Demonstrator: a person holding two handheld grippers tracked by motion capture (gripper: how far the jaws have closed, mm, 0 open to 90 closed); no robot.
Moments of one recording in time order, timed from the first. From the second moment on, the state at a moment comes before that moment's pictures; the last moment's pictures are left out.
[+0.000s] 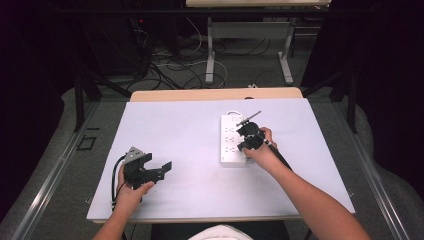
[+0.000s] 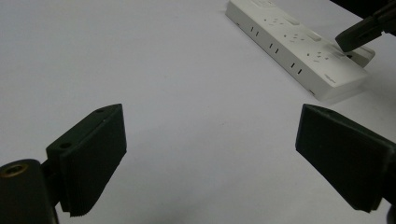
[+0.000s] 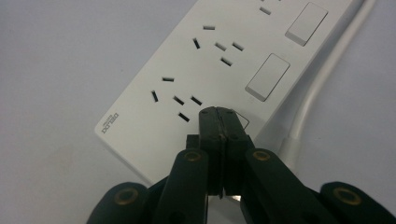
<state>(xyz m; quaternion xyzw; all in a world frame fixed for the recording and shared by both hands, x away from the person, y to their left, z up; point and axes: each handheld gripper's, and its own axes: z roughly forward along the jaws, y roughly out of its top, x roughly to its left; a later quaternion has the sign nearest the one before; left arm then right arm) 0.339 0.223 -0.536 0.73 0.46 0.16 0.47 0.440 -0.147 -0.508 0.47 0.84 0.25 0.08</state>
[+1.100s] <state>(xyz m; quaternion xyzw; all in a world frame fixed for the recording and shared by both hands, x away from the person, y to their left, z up) 0.338 0.222 -0.536 0.74 0.46 0.16 0.47 0.438 -0.150 -0.514 0.47 0.84 0.26 0.08</state>
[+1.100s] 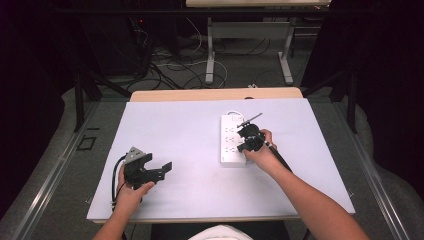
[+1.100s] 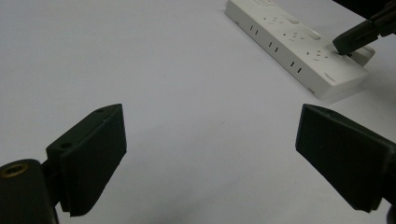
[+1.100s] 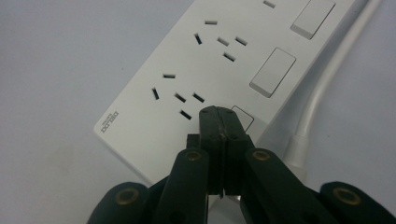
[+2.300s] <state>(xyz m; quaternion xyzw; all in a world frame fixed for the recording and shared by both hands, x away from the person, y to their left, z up) 0.339 0.221 -0.537 0.74 0.46 0.15 0.47 0.434 -0.150 -0.515 0.49 0.82 0.28 0.07</state>
